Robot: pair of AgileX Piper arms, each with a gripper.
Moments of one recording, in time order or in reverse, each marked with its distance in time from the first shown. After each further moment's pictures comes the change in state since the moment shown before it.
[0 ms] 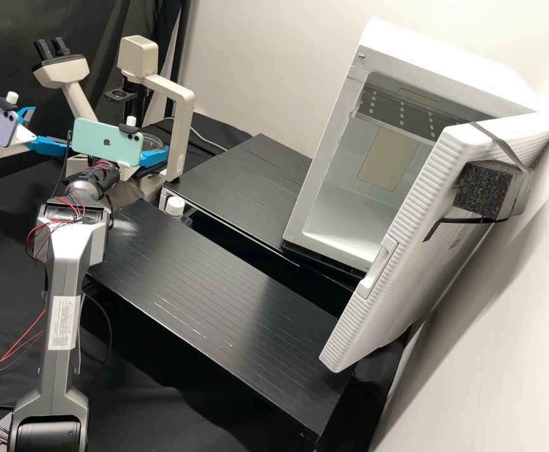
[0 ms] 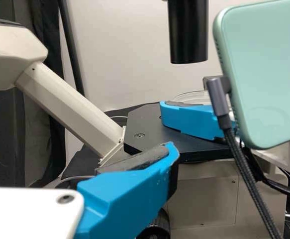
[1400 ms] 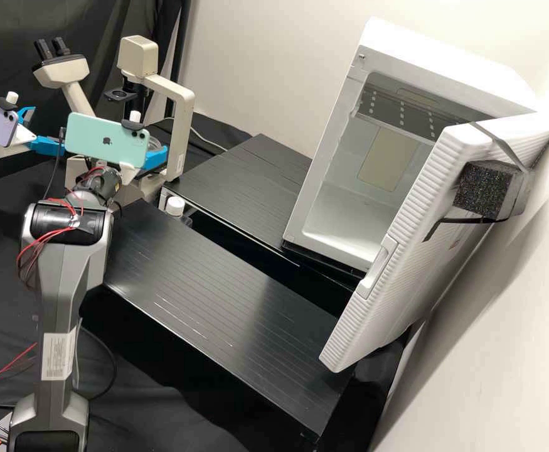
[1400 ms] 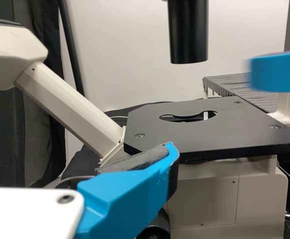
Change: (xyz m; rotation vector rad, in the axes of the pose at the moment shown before) left arm 0.000 0.000 0.000 0.000 0.000 0.000; right arm -0.139 0.075 0.023 0.016 0.162 0.093
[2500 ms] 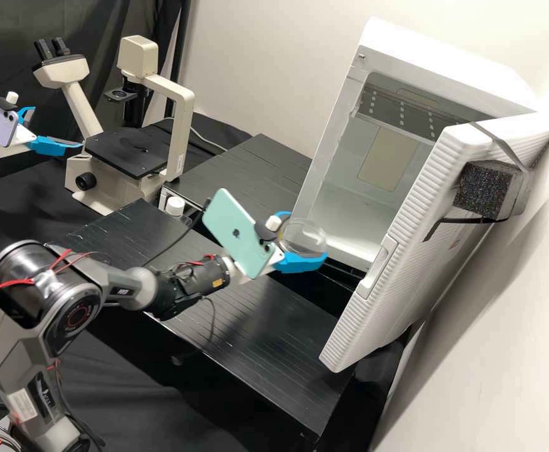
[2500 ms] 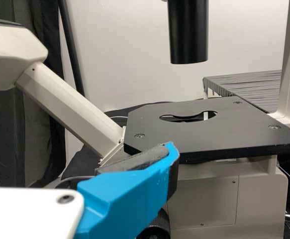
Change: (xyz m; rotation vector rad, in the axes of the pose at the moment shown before) left arm 0.000 0.000 0.000 0.000 0.000 0.000; right arm -0.133 0.178 0.181 0.091 -0.435 0.657
